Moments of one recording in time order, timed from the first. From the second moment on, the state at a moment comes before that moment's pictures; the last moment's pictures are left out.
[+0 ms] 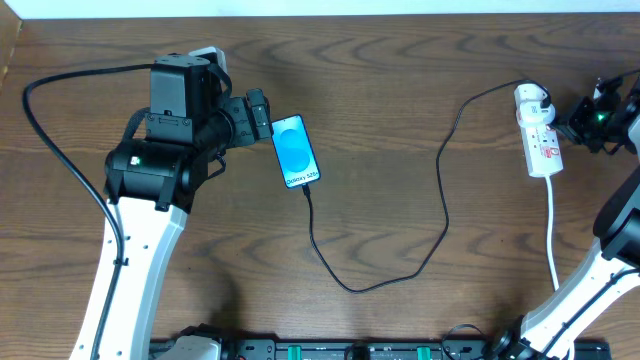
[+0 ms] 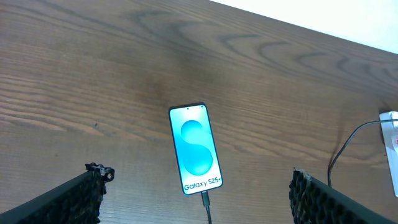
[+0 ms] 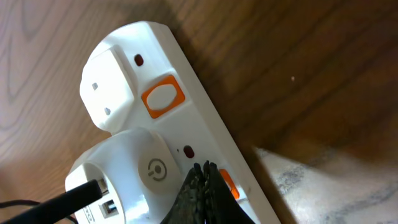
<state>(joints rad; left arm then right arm) -0.17 1.32 1.40 -0.87 0.05 -0.34 -0.51 2.22 1.63 -0.66 -0.54 0.19</state>
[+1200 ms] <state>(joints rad) -0.17 1.32 1.40 -0.87 0.05 -0.34 -0.46 2.21 1.66 -0.77 -0.43 0.23</state>
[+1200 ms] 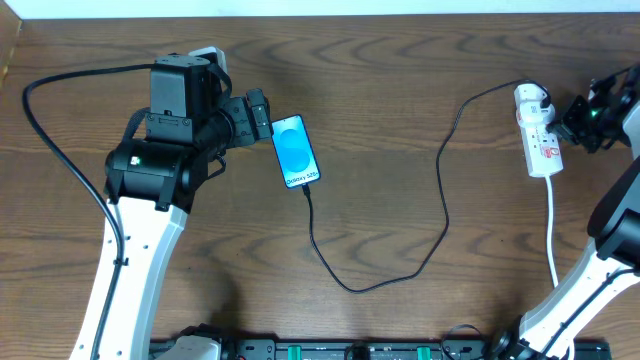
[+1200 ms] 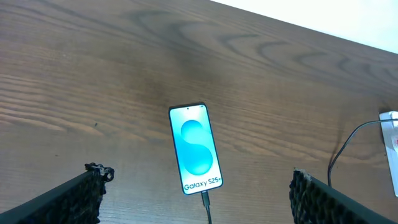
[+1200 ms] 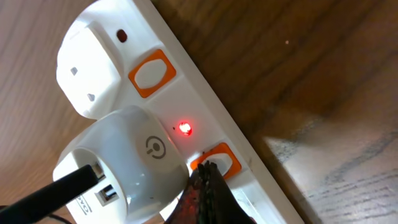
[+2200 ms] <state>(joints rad) -0.17 1.32 1.40 -0.87 0.05 -0.34 -0.63 1.64 1.63 -0.92 -0.52 0.26</state>
